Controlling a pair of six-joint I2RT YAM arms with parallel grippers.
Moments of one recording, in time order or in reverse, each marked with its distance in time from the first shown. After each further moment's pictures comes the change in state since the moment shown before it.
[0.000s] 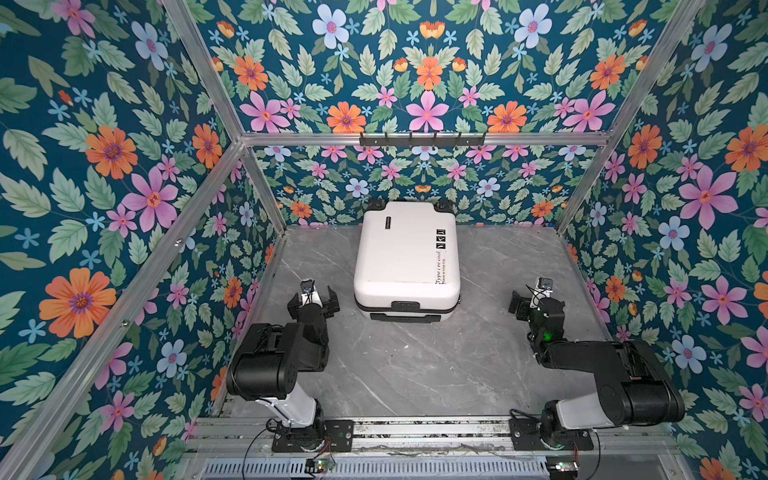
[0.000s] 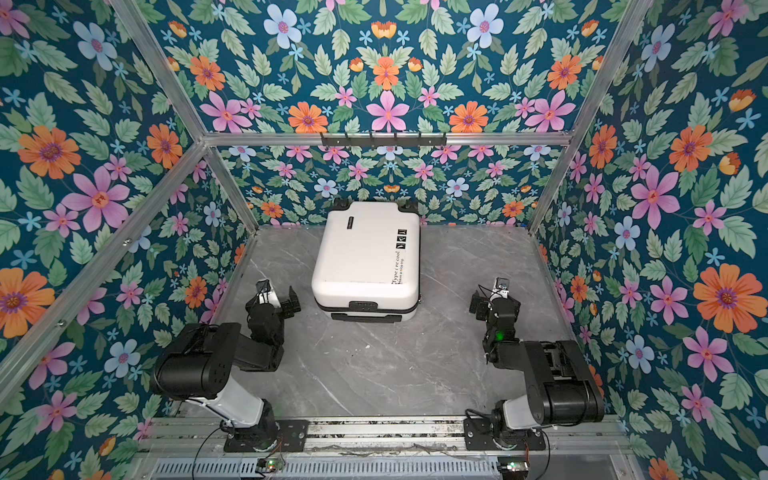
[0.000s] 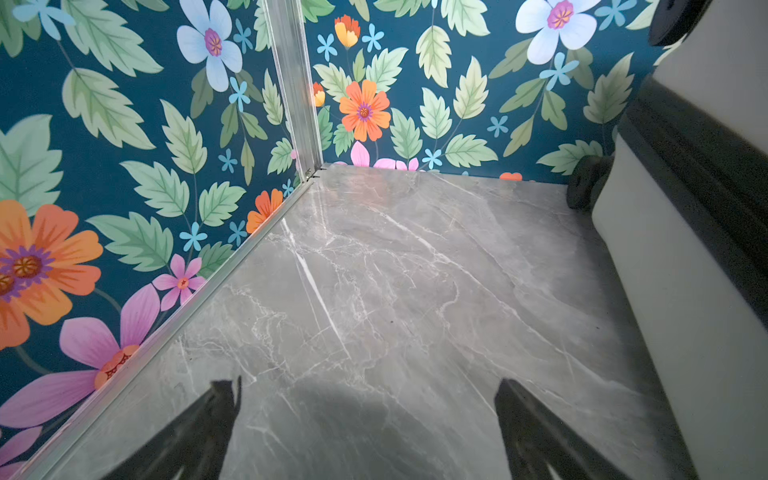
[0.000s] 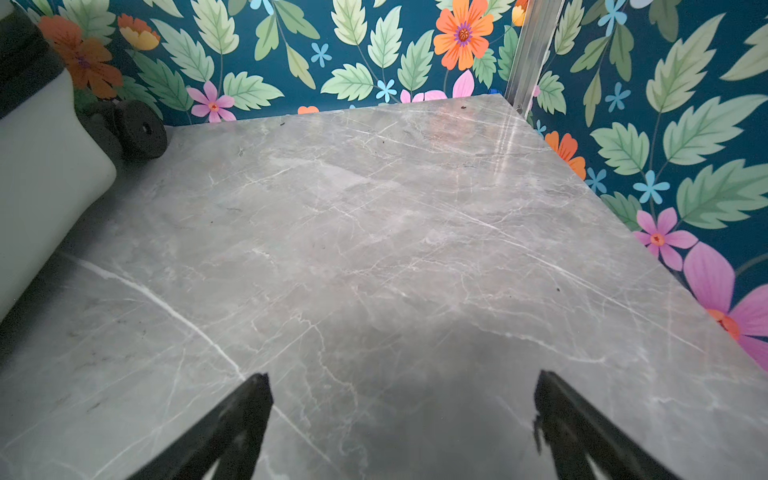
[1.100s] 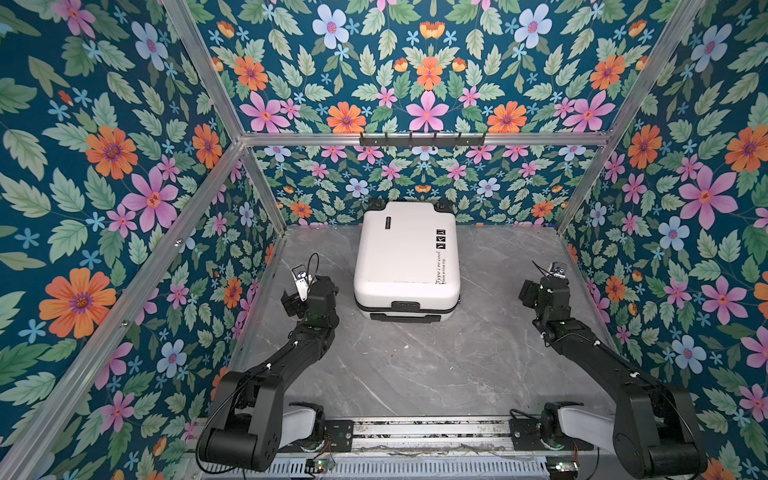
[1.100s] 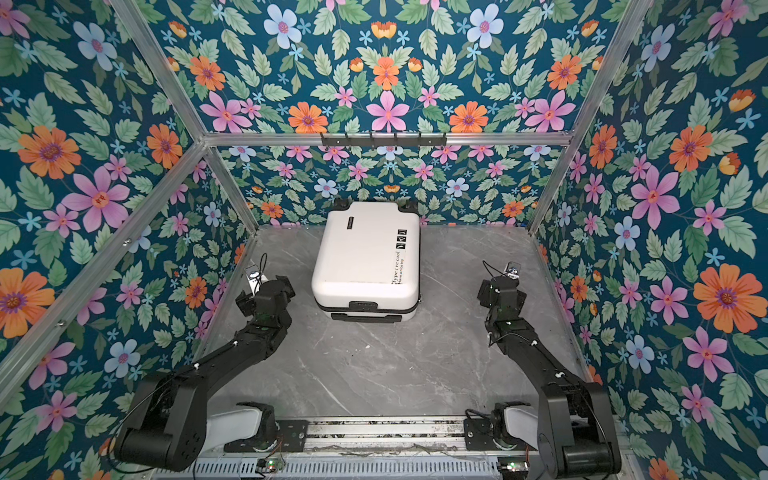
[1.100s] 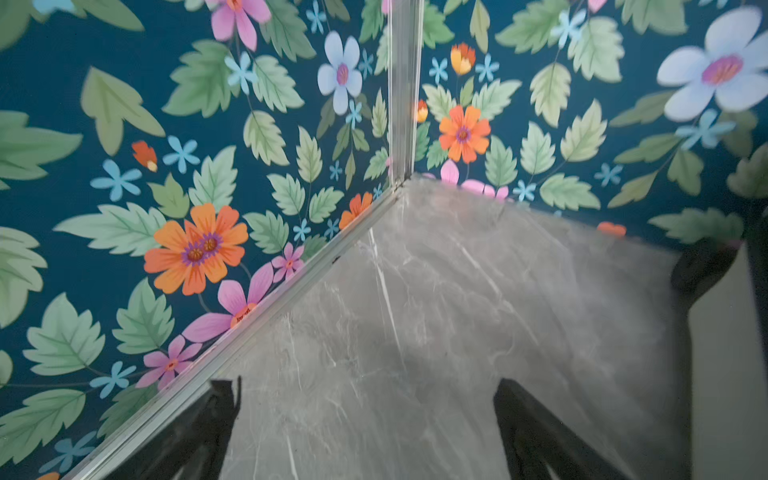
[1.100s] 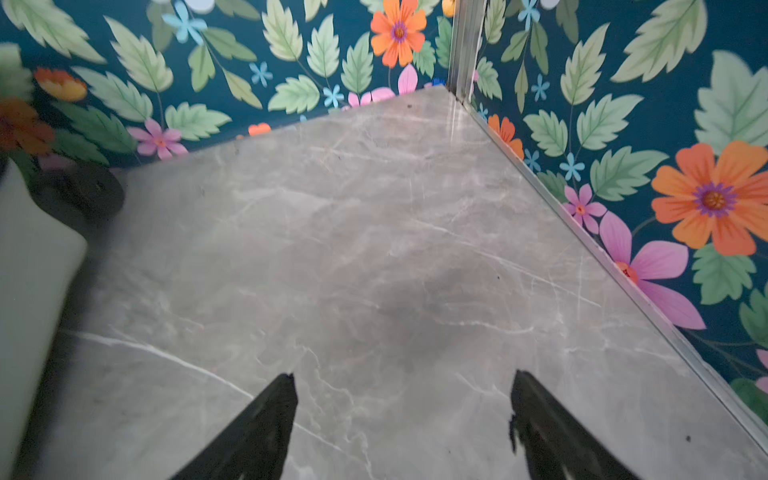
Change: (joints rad) left arm -0.158 -0.336 0.212 -0.749 -0.445 -0.191; right arm 0.039 -0.234 0.231 -0.629 0.153 0.160
